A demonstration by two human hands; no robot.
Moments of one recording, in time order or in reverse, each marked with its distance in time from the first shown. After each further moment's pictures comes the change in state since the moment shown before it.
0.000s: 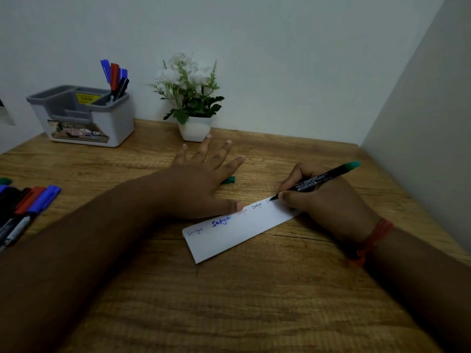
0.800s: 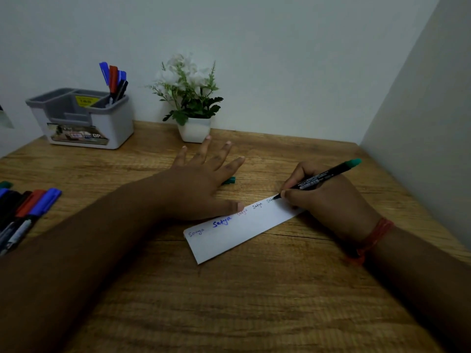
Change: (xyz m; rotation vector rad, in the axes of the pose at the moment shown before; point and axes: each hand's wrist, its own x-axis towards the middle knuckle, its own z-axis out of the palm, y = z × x) left_hand 0.000 0.001 0.001 -0.001 0.010 -0.003; right_hand 0.002 0.002 0.001 0.003 0.045 0.011
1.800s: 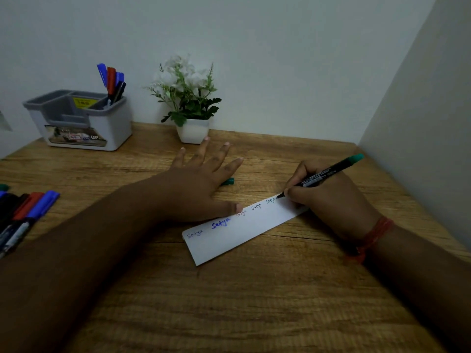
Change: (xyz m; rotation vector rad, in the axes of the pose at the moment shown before) left_hand 0.001 -0.002 0.002 -0.005 -0.014 0.001; right_hand 0.002 -0.001 -0.002 0.000 0.042 0.017
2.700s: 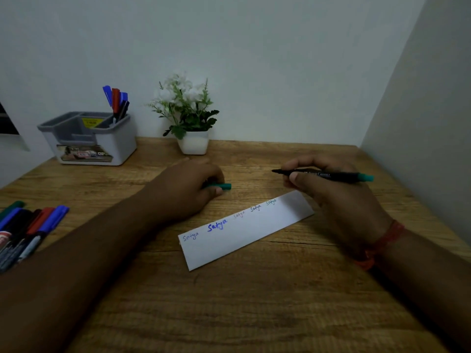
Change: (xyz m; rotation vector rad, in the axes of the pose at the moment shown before) left_hand 0.000 -0.007 -0.006 -0.277 0.427 0.003; right_hand -0.008 -0.004 -0.013 0.351 0.062 -0.139
